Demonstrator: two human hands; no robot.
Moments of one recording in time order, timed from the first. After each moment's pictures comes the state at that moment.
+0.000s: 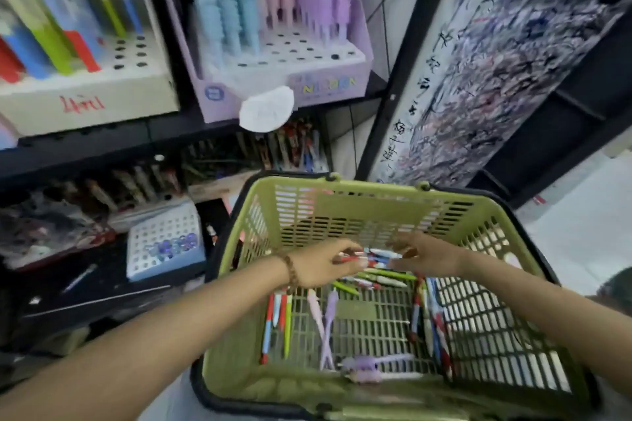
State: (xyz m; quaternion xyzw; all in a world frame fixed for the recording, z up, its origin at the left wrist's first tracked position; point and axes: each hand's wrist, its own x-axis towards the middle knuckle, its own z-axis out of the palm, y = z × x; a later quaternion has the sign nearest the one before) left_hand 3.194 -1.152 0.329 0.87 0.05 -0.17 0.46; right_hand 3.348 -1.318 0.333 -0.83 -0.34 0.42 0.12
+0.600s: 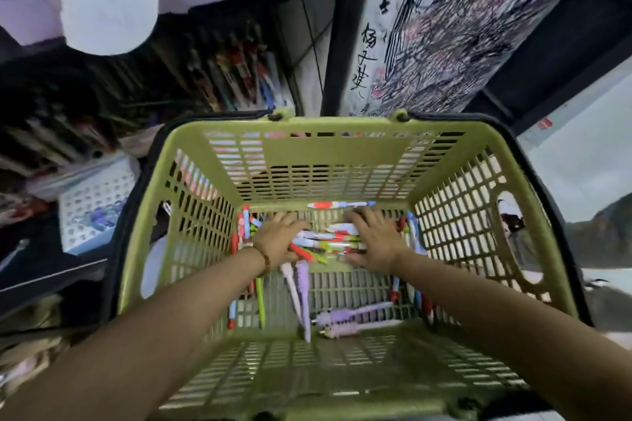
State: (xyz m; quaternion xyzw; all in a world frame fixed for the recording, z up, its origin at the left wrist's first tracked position) left_hand 3.225 -1.147 0.157 0.95 0.09 -0.21 0.20; right_hand 3.357 -1.343 0.147 -0.85 -0.49 0.20 0.03
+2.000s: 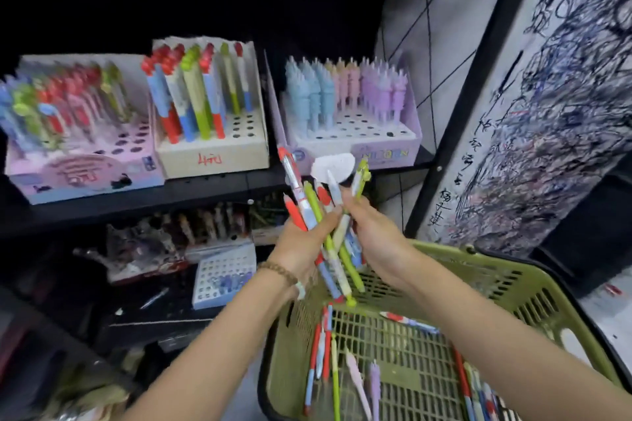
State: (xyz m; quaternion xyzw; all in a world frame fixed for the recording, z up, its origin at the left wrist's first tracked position) left_hand 3.144 -1.111 0.408 0.49 0.25 0.31 0.77; right_hand 3.227 -1.182 0.438 -0.62 -0.32 0.41 0.59
